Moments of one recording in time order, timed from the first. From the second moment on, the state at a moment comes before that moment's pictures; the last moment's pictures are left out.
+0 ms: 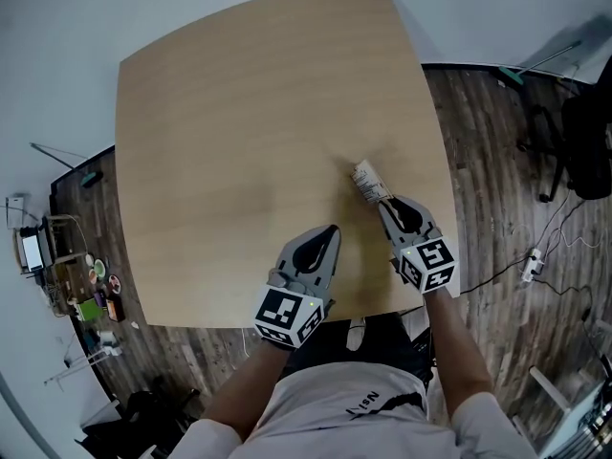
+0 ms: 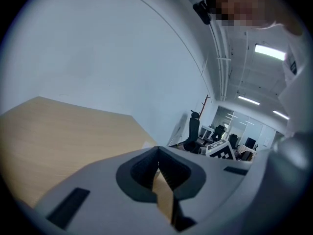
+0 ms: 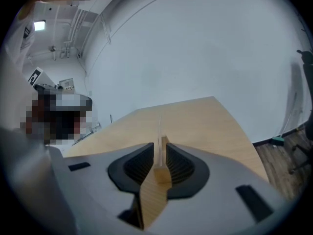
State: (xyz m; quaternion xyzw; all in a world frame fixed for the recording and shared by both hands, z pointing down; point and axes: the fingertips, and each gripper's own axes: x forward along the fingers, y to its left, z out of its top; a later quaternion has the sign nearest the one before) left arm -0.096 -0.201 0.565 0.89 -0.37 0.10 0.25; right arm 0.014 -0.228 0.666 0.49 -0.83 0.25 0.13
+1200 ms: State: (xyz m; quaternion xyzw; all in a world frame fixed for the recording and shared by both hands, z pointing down) left arm -0.081 -0.180 0.531 0.89 -0.37 0.08 0.24; right arm 0.042 -0.224 0.572 0.52 -0.83 0.20 0.06
